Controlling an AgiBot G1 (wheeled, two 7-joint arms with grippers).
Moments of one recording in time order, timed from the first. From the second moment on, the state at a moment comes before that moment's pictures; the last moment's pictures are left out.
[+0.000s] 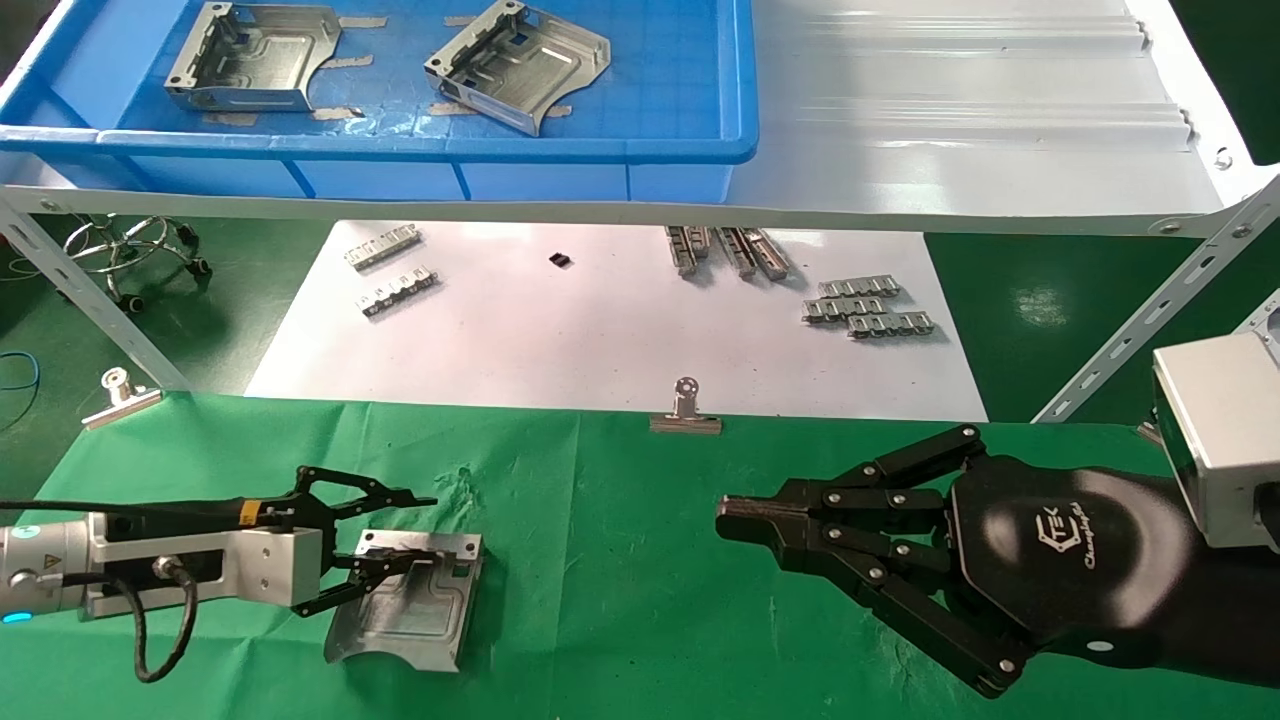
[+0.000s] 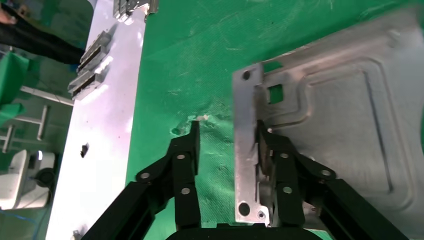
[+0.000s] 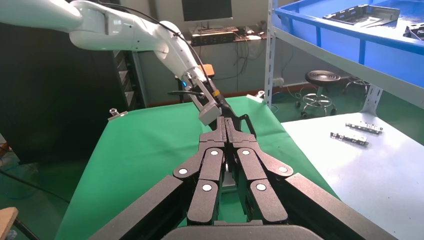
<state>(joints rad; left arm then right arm) -1.36 0.76 0.82 -0.61 1.00 1.23 0.95 1.10 -0.56 -0.41 1.25 -0.64 -1.44 0.11</state>
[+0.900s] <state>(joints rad) -1.20 0.67 0.79 -0.92 0.92 0.96 0.72 1.10 -0.56 -0.41 1.25 -0.64 -1.44 0.11</state>
